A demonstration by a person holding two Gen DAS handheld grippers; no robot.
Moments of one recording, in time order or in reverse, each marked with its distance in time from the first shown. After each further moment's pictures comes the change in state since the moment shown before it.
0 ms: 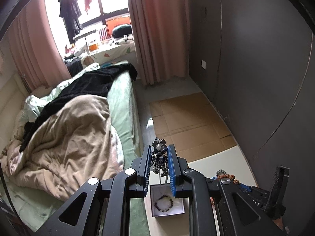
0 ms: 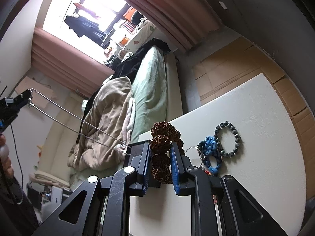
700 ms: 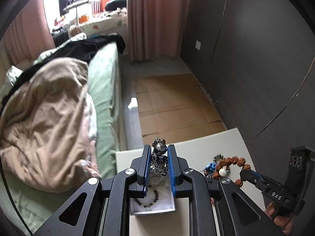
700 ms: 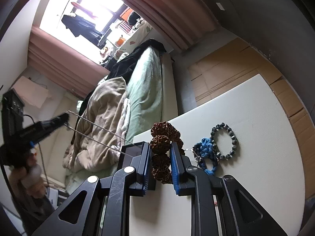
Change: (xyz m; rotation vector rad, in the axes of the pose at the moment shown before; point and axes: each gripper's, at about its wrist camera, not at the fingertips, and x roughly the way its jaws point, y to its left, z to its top) left arm 0.102 -0.002 -0.064 -0.093 0.133 -0.146; right arm 0.002 0.003 -0.003 -0.007 -0.016 -0.038
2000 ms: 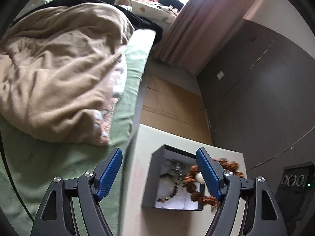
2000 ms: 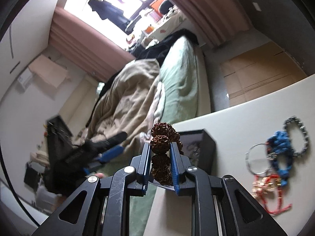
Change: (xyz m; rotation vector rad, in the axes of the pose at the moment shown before) left arm 0.028 0.134 -0.100 -0.445 -0.109 -0.135; right arm 0.093 0.098 -0.045 -0.158 0.068 0.125
